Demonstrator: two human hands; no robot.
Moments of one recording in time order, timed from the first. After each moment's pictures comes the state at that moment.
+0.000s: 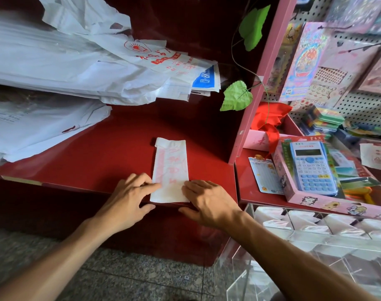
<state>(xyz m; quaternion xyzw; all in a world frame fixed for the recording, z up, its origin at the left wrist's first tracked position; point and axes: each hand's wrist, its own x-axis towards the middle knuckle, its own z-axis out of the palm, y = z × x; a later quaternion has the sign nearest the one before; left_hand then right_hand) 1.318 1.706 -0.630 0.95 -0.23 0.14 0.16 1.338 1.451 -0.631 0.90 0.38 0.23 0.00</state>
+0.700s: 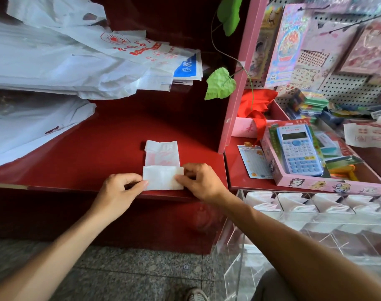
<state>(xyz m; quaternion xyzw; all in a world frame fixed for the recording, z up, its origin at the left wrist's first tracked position) 1.312 1.690 -0.611 0.90 -0.08 0.09 0.42 1.338 1.455 -0.611 0.87 0.17 0.03 -0.45</state>
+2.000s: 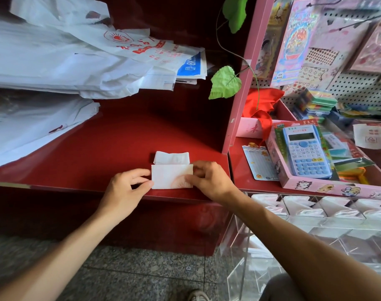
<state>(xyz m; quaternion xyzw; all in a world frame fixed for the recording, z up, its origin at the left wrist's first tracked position) 1.314 1.679 -0.609 0.88 -0.02 0.09 0.46 1.344 1.444 -0.603 0.88 0.13 0.01 -0.45</state>
